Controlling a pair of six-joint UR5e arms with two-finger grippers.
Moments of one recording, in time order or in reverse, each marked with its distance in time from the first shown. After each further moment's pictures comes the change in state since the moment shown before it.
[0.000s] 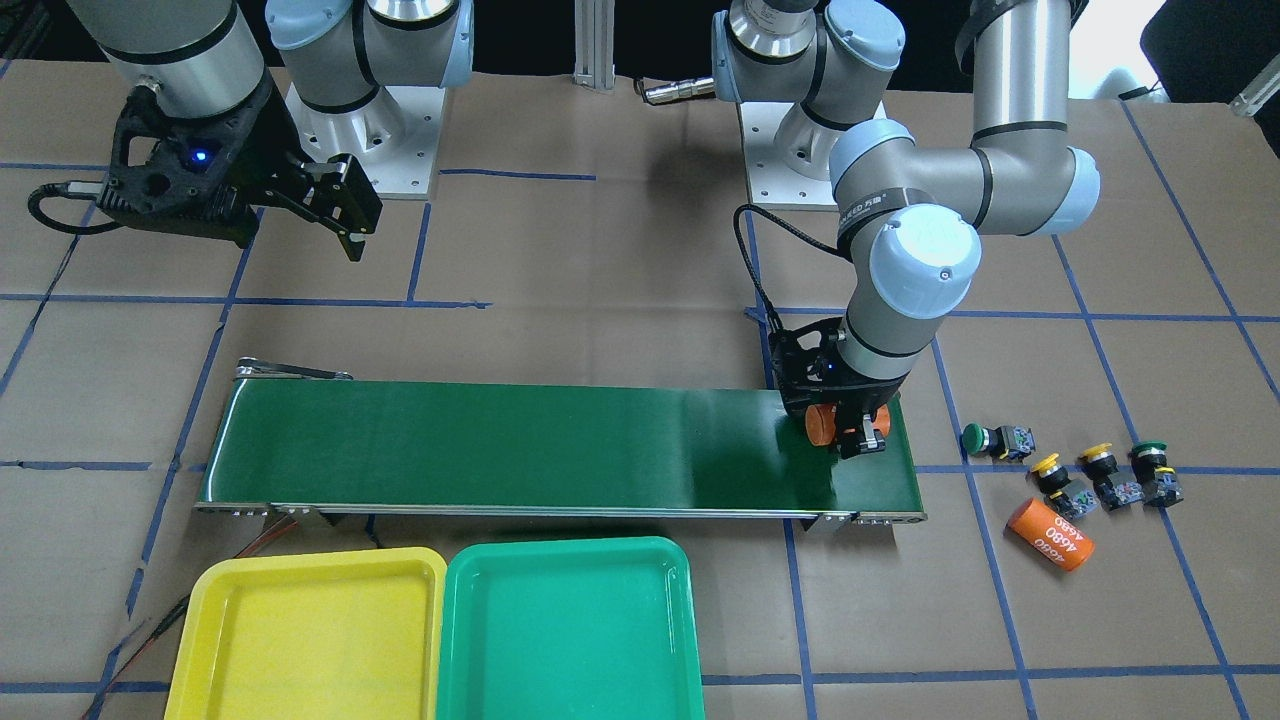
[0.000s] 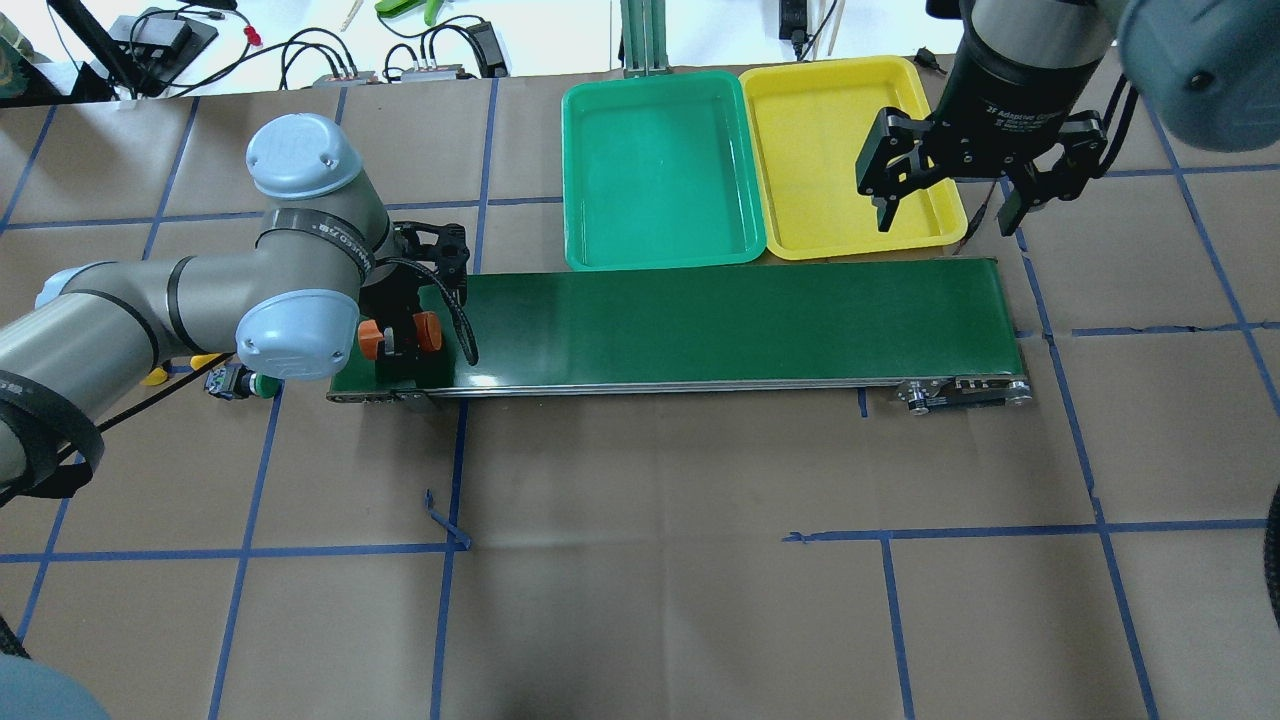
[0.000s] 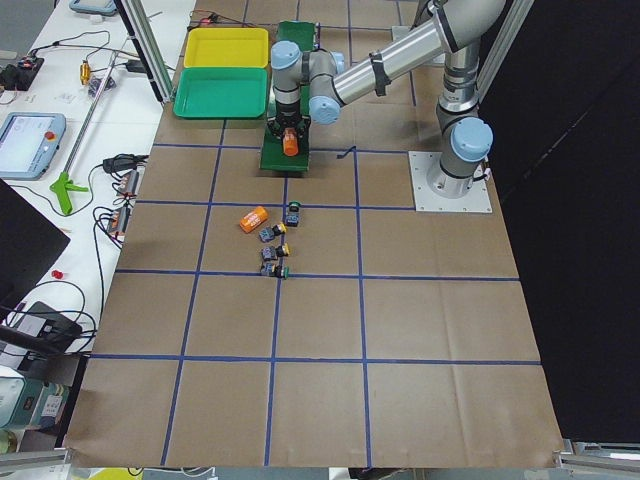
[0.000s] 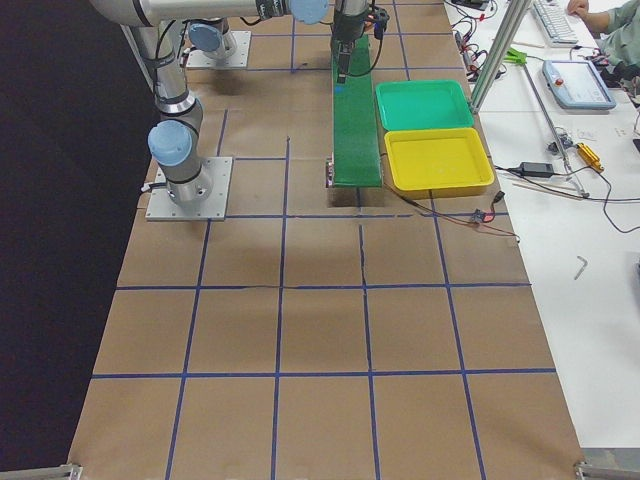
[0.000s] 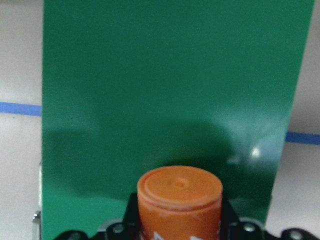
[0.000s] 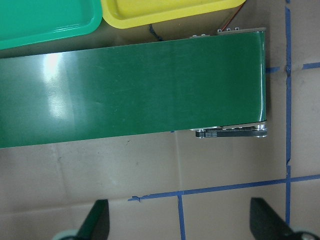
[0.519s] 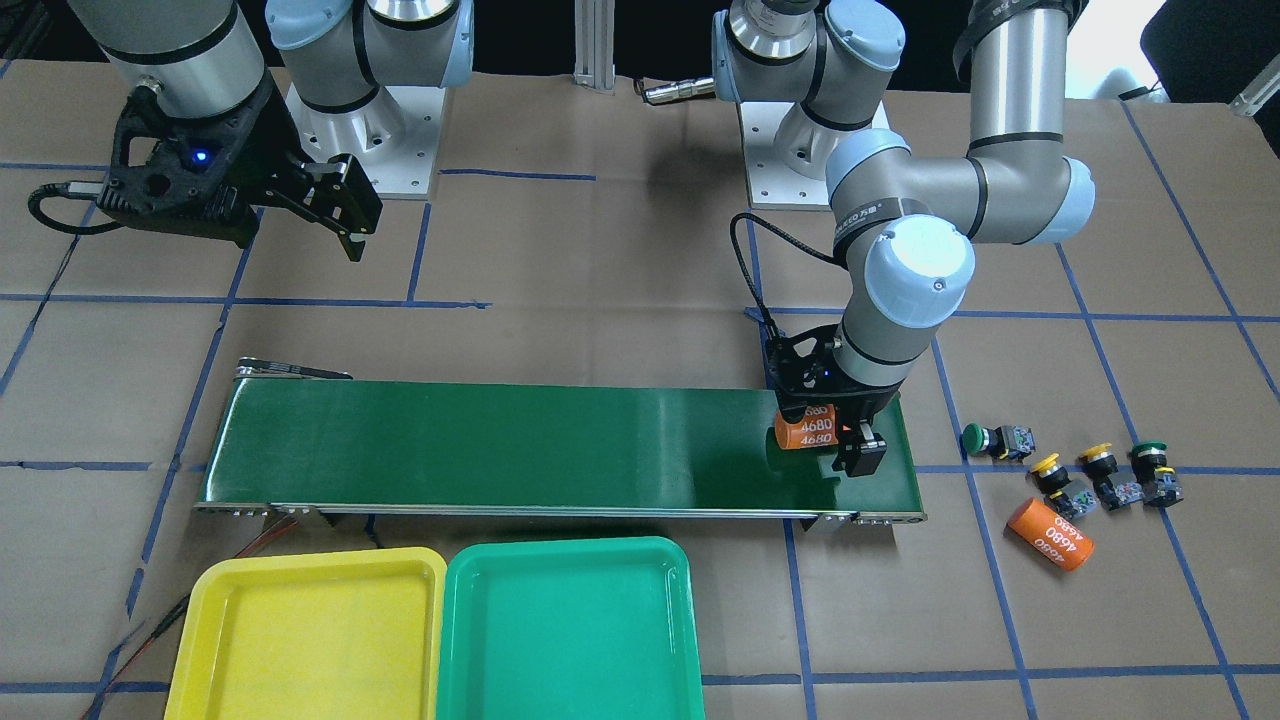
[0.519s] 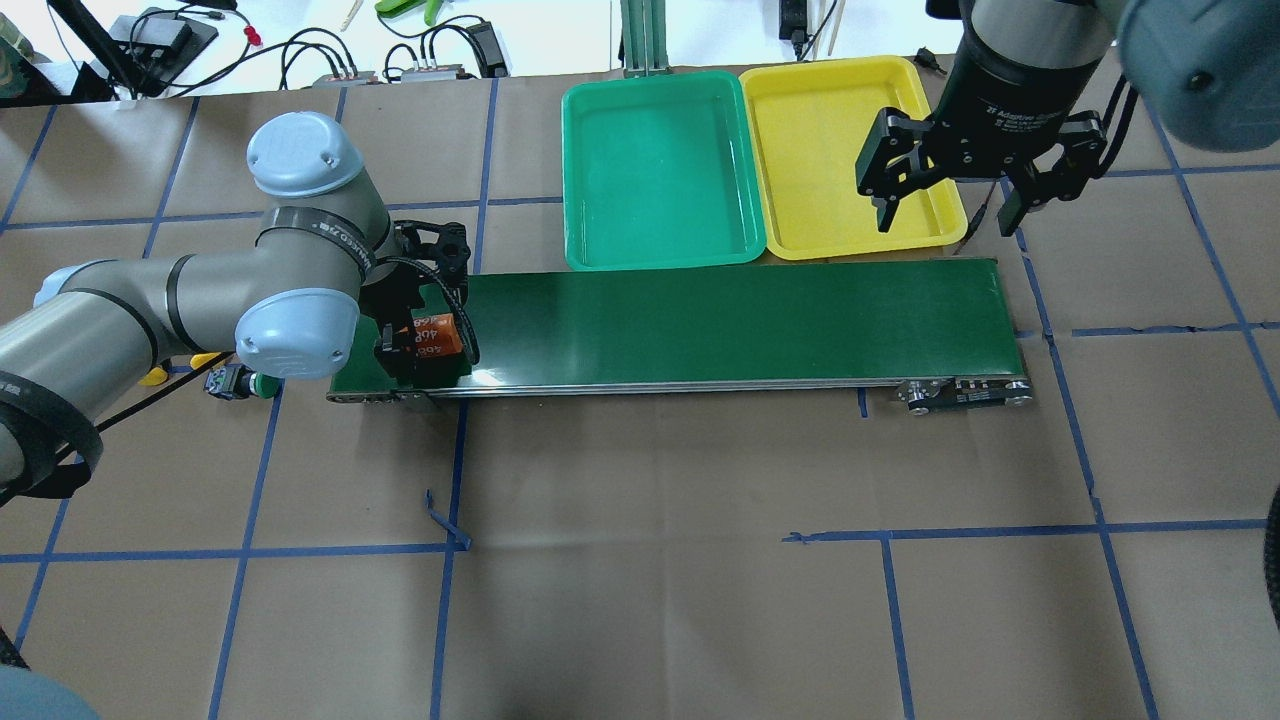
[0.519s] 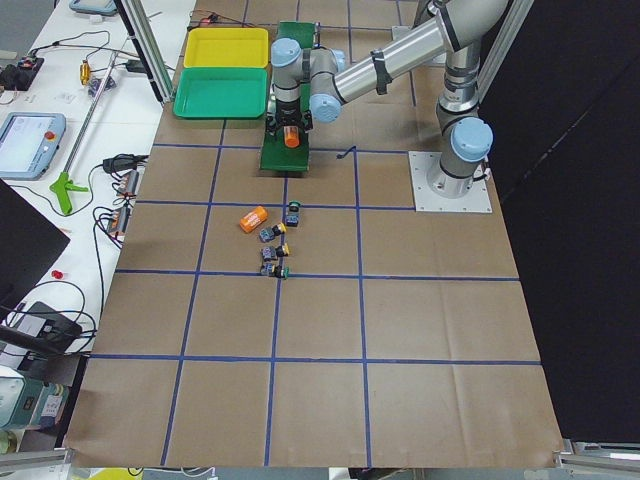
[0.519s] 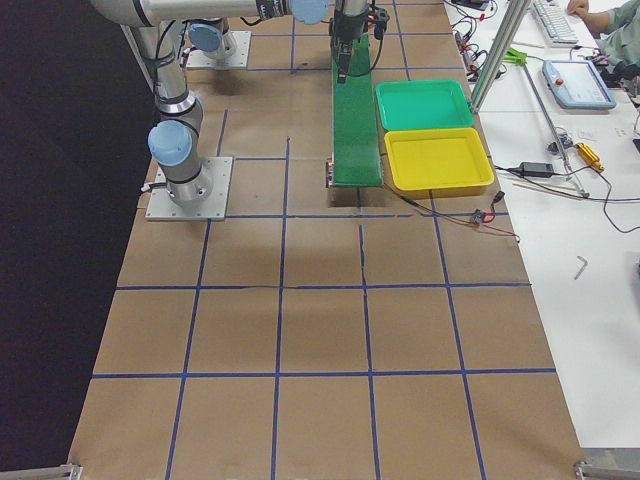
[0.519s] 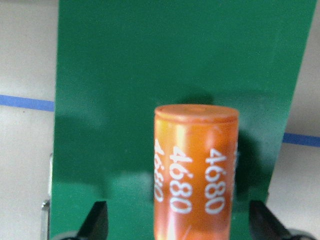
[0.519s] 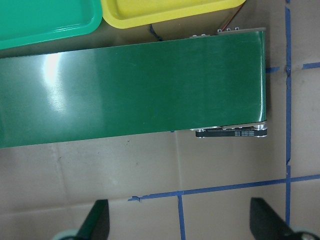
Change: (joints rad) left arm 0.004 0.030 0.007 -0.014 -0.003 -0.063; right arm 0.000 0.000 0.000 0.000 0.000 0.000
